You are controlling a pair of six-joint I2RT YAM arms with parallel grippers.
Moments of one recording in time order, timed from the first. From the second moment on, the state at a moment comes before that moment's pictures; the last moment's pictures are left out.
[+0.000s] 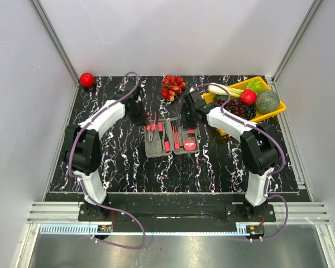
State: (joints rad) left arm -0.30 1.80 1.44 -0.70 0.12 -0.66; right arm 0.56 1.90 1.43 -0.44 -0.05 0.72
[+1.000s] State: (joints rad) left arm -0.41 1.89 1.40 -0.76 -0.08 -0.83; right arm 0.55 1.90 1.42 -0.44 -0.05 0.73
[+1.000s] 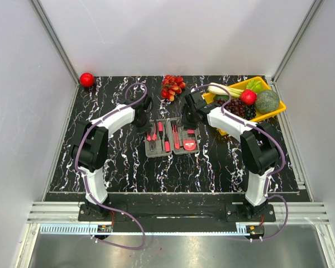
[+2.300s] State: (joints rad) left arm -0.39 1.87 1.40 -0.63 -0.12 -0.63; right arm 0.66 1.99 1.52 -0.36 -0.24 0.55
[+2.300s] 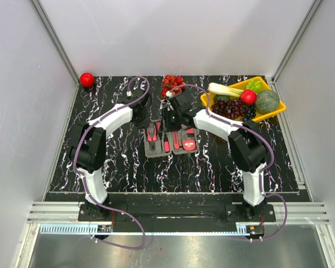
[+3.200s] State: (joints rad) left arm -0.32 1.94 1.38 -0.50 -0.01 -0.59; right arm 0.79 2.19 1.57 -0.08 -0.12 0.40
